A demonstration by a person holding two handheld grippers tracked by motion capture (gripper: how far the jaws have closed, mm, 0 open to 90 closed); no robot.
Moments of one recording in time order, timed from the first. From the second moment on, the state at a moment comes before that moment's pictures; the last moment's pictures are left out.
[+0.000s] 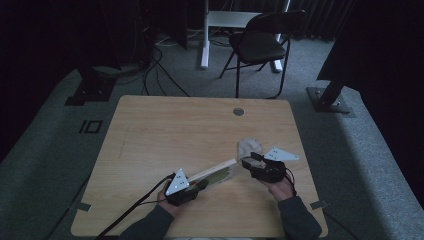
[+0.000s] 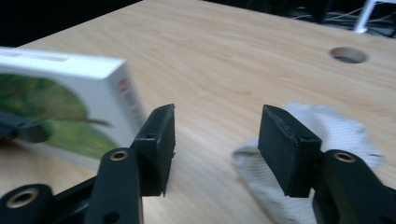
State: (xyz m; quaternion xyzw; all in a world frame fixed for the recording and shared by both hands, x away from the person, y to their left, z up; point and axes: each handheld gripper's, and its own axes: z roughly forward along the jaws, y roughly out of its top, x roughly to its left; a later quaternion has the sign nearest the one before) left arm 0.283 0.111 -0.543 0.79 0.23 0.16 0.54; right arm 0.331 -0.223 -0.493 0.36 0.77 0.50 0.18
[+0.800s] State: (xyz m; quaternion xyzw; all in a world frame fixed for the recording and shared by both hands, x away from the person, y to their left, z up) left arm 0.284 0.112 -0.542 0.79 0.23 0.16 0.54; right arm 0.361 -0.227 -0.490 0.41 0.76 0.45 0.23
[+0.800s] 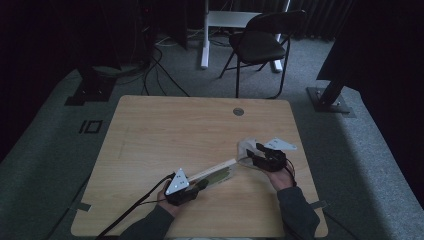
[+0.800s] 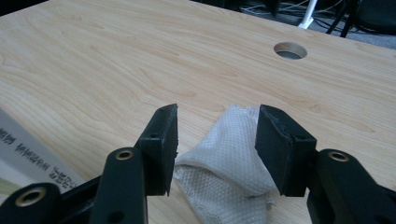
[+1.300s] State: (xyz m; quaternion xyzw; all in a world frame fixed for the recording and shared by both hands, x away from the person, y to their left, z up) left arm 0.284 0.111 -0.542 0.79 0.23 0.16 0.54; right arm 0.374 -0.227 -0.502 0.43 0.77 0.43 0.22
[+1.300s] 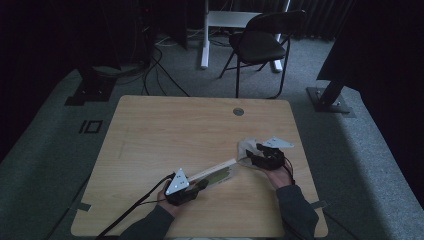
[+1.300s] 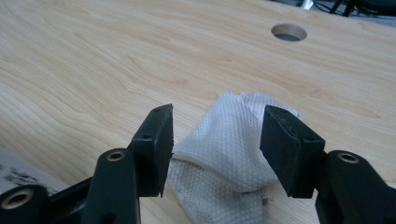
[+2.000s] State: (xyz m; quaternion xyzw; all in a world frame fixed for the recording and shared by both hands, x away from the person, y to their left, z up) left arm 0.284 0.112 -0.542 0.79 0.23 0.15 0.54; right arm 0.389 -0.220 -0.524 0.45 0.77 0.39 0.20
